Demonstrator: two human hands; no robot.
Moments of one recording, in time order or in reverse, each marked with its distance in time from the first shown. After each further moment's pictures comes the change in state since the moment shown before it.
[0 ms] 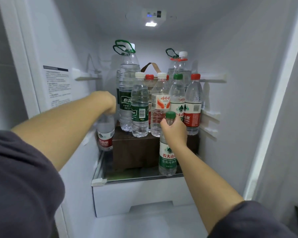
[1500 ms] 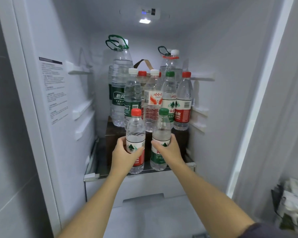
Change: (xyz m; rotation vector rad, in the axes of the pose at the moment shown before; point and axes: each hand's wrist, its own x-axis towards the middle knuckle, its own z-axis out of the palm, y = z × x) left_hand -0.079 0.148 0.144 -1.882 0.342 -0.001; right_hand -0.056 0.052 -0.011 0.327 -0.207 0.208
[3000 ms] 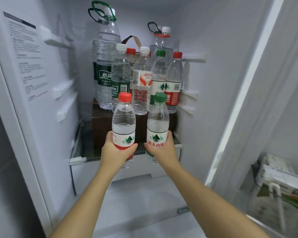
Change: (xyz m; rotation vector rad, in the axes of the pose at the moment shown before) left_hand -0.045 -0.005 -0.001 -0.049 -0.026 0.012; right_hand -0.059 0.009 -0.011 -0.124 0.110 -0.012
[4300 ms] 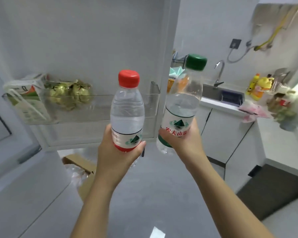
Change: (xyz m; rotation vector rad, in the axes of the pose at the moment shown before) left_hand -0.445 0.177 0.180 -0.234 -0.869 0.086; right_hand -0.425 -0.087 -0.425 -0.196 0.754 0.157
